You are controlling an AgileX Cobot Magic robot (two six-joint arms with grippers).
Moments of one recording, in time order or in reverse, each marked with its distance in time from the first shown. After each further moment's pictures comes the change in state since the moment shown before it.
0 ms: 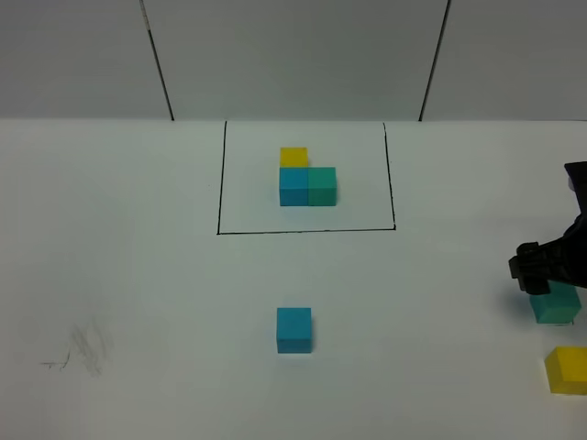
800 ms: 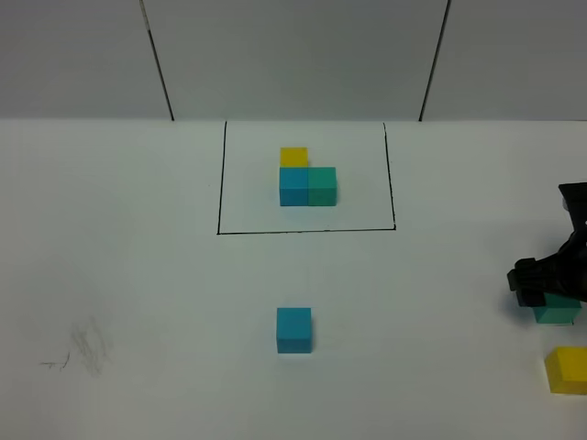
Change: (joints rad) left arm 0.000 0.000 0.001 0.000 0.000 0.000; right arm -0.048 0.145 -0.020 0.031 -0.050 -0.046
